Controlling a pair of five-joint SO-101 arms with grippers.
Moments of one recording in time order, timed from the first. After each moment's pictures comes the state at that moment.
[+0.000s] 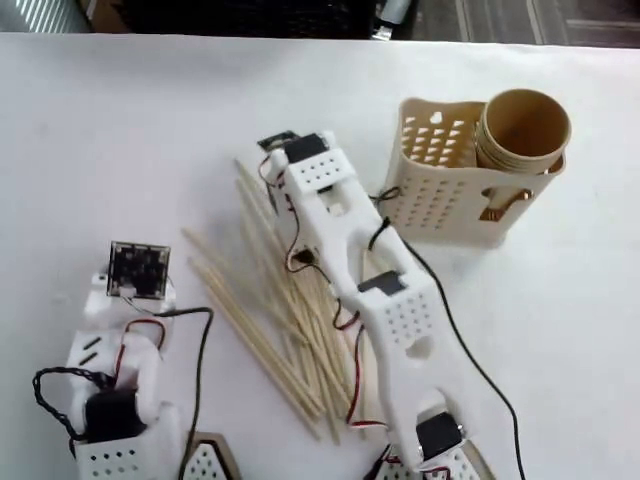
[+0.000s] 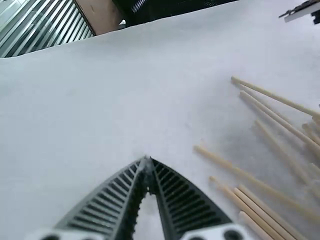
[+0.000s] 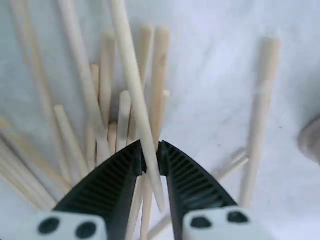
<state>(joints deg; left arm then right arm) -13.8 -104.0 90.4 51.1 -17.2 -30.0 43.1 -34.8 97.7 2.8</state>
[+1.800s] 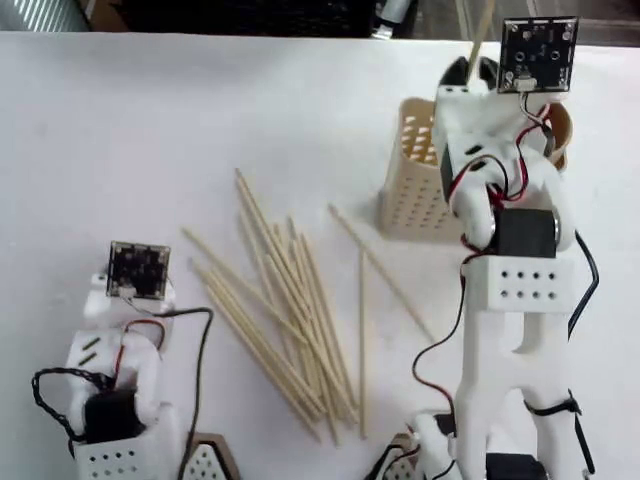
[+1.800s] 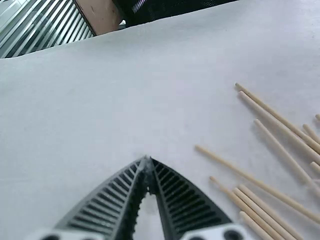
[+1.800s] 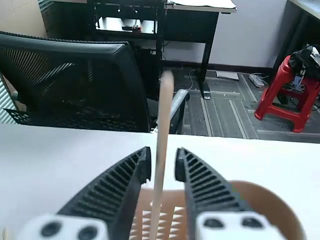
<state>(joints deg) -13.8 -104.0 90.4 51.1 -17.4 -2.0 -29.8 14.1 39.4 5.3</state>
